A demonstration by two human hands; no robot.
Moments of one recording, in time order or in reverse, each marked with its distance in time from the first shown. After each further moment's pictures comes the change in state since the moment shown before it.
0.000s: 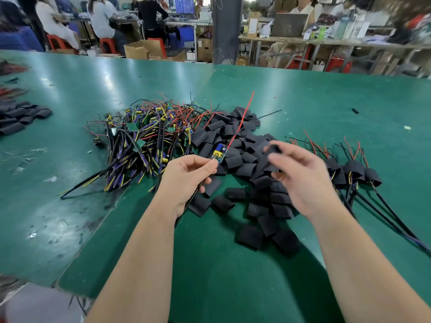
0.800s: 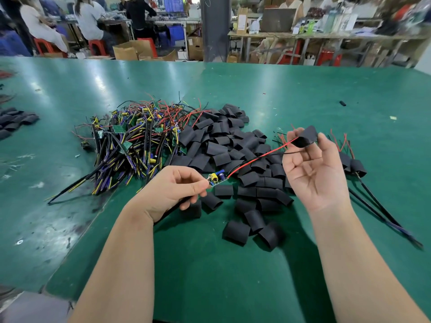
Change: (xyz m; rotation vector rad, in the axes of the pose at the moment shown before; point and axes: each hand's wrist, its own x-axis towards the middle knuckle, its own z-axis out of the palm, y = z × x) left_hand -0.017 0.012 -0.011 0.148 -0.420 -0.018; right_hand -0.007 -0.019 -0.023 0.949 0.155 0.075
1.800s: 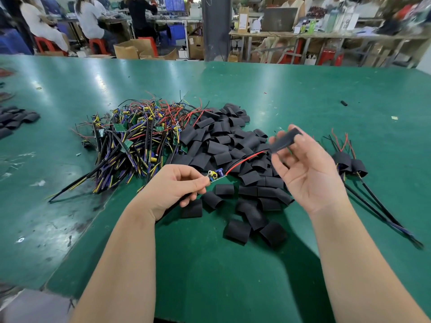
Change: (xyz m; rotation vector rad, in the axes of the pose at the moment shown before) left_hand 0.004 -0.005 -0.003 0.060 0.098 -0.071; right_hand -0.005 0.004 0.002 -0.358 -0.107 0.026
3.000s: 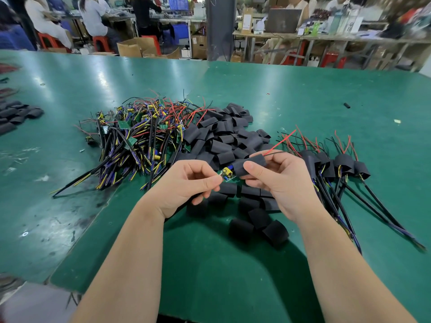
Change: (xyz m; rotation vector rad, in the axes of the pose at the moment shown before) left_hand -0.004 0.009 0.014 -0.139 -0.124 0.175; right_hand -0.012 0.030 0.014 -0.539 -0.129 0.001
